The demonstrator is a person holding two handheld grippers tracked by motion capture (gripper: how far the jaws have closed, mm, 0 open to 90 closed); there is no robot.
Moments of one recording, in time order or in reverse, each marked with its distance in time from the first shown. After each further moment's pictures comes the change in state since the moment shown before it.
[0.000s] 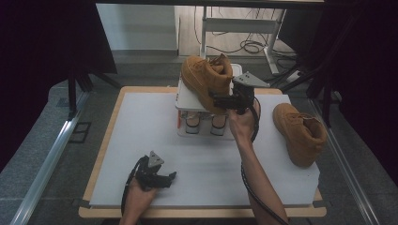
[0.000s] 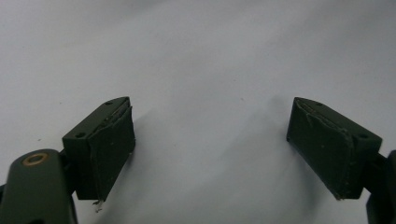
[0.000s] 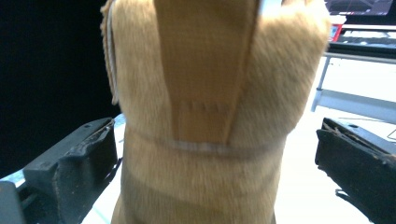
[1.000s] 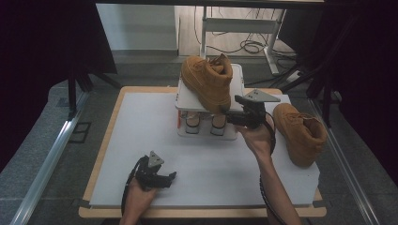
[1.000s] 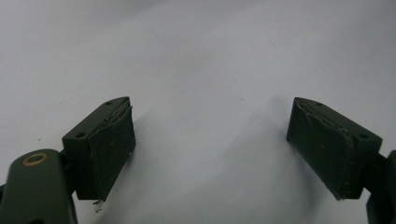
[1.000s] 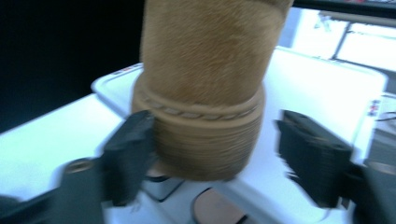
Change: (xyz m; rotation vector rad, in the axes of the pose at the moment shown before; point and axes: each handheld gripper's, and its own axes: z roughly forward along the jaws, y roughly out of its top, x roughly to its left) left arm 0.000 0.000 0.000 0.005 0.000 0.001; right arm -0.007 -0.031 -0.043 0.145 0.064 -0.040
